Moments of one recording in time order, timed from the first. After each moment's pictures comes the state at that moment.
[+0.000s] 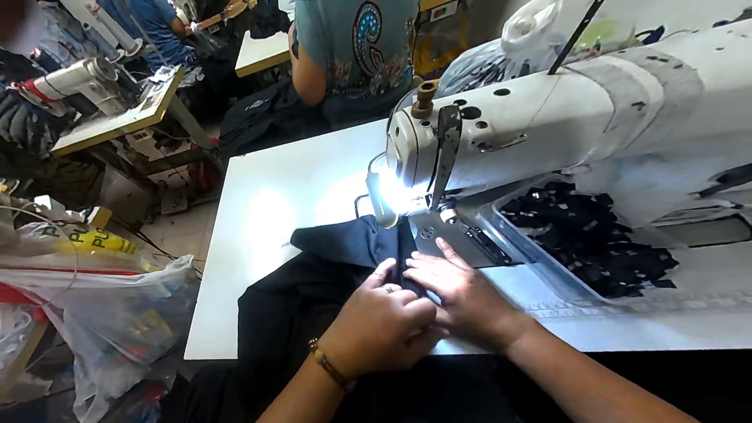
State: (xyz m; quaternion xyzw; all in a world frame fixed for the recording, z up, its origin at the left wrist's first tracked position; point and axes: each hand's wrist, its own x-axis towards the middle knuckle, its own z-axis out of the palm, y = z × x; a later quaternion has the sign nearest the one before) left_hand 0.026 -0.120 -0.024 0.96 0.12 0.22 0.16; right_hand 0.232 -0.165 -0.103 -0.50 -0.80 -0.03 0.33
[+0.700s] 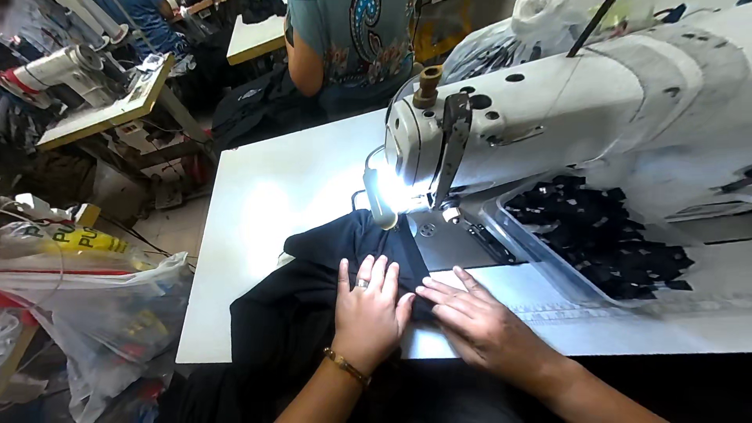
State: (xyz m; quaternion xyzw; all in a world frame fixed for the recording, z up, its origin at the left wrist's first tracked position) left_hand 0.042 -0.125 -0.086 0.91 0.40 0.11 0.00; right_hand 0.237 -0.210 -0.115 -0.50 -0.80 -0.01 0.34
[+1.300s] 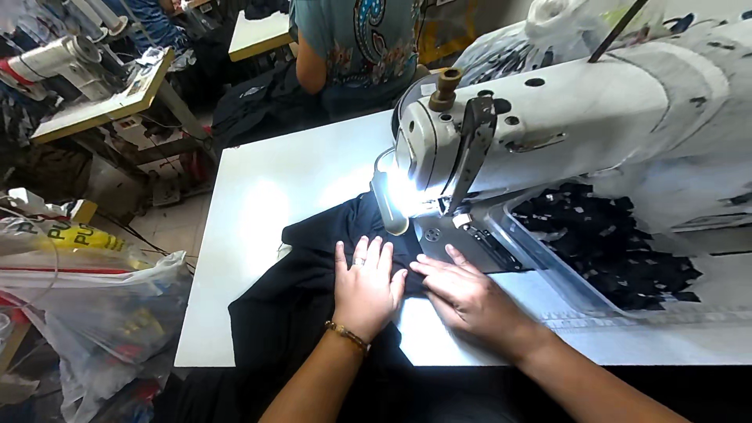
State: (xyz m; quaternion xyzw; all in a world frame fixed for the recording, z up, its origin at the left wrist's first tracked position) left_hand 0.054 -0.087 -0.074 0.91 0.42 0.07 0.03; right_hand 0.239 -0.164 -0.106 -0.52 -0.78 -0.01 0.34
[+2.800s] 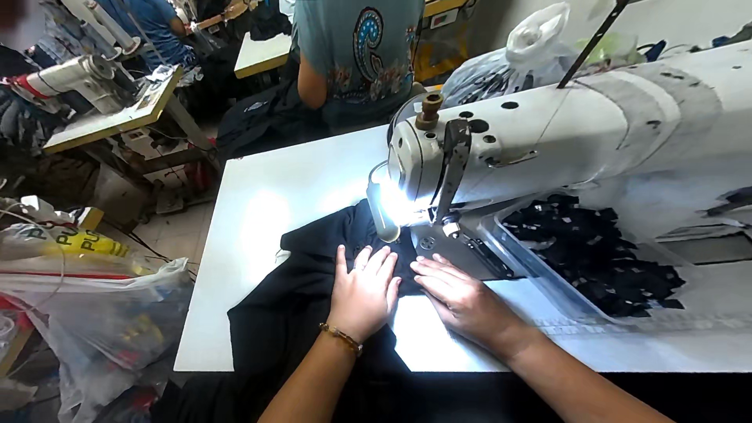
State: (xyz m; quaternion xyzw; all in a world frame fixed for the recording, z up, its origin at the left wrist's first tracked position) left_hand 0.051 -0.079 -0.083 0.93 0.35 0.12 0.04; right_hand 0.244 -0.155 -0.115 -0.51 -0.78 -0.04 0.36
